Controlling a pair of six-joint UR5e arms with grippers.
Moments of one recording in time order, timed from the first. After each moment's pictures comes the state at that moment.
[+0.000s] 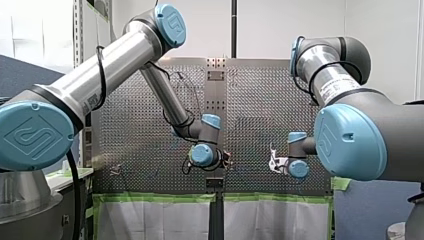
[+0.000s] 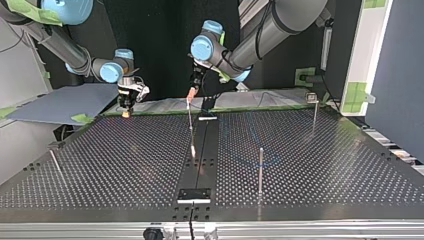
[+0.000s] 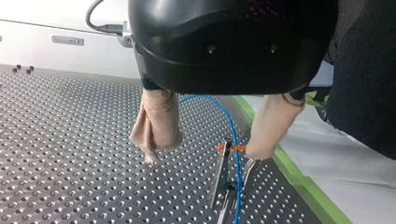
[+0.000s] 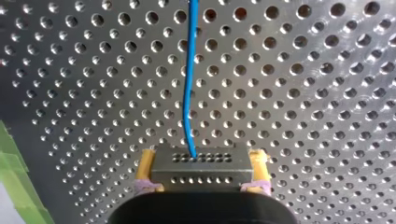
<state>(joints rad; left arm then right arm) -0.67 -2.38 -1.64 -2.52 -1.84 -1.48 1.81 -0.57 1.48 -0.79 1.58 1.63</state>
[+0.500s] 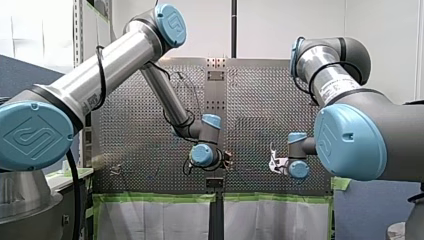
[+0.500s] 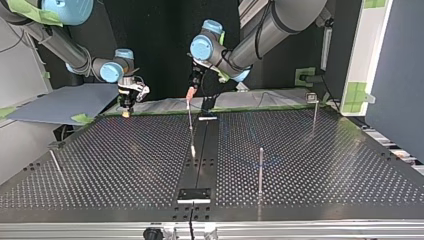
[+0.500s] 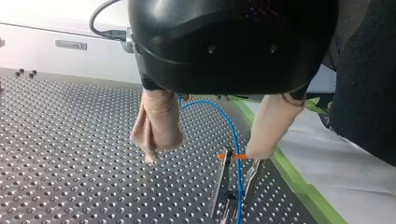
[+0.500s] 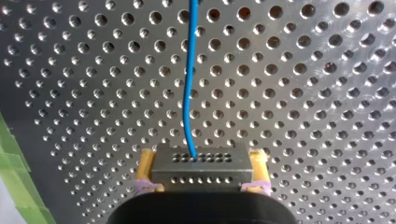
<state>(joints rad) -0.67 -2.38 -1.64 -2.52 -1.82 -1.50 1.81 -0.57 1.48 -0.80 1.58 1.63</state>
